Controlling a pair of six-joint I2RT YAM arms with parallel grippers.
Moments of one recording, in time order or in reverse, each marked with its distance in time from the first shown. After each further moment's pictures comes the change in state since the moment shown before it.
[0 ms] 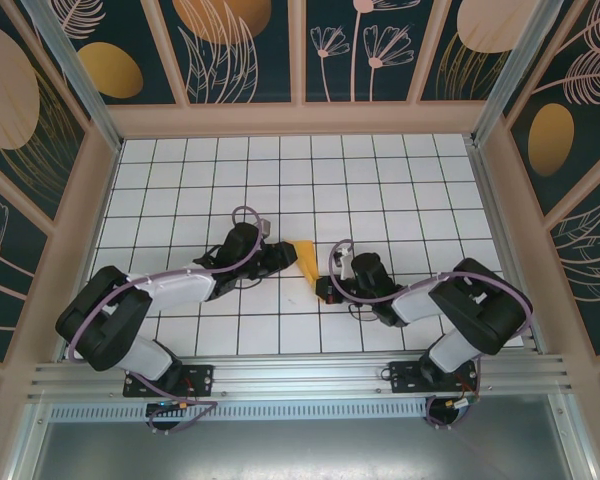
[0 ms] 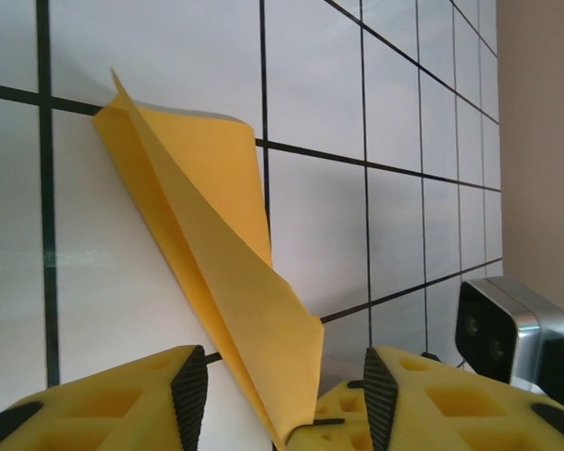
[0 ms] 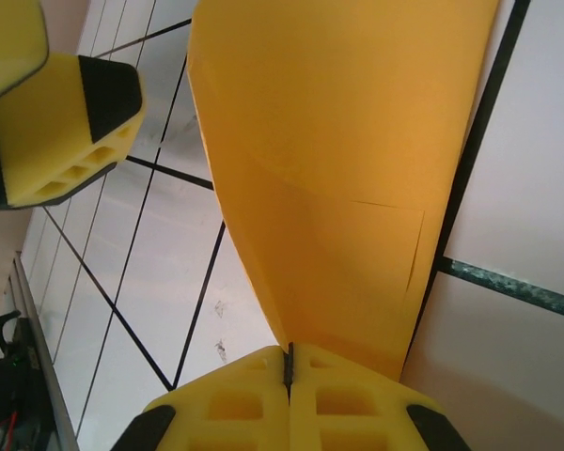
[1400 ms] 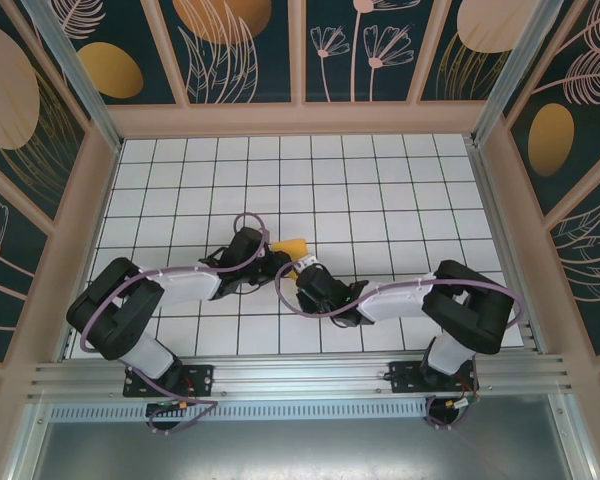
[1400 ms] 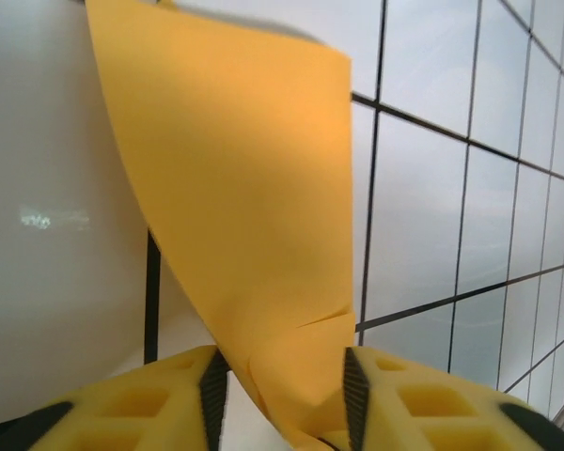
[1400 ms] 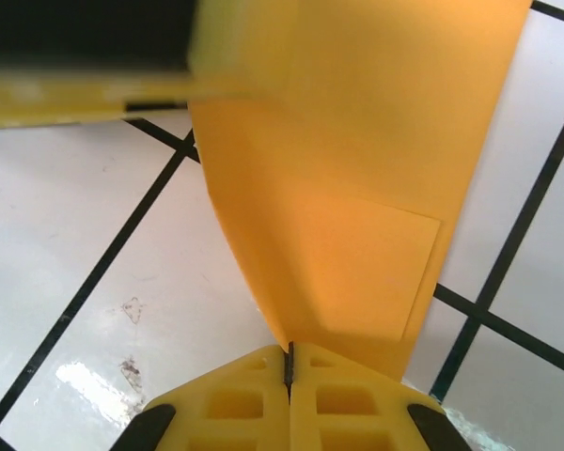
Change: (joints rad) left arm 0.000 0.057 -0.002 -0.071 -0.037 -0.013; right arm 0.347 0.037 0.316 -0.586 0.616 -0.336
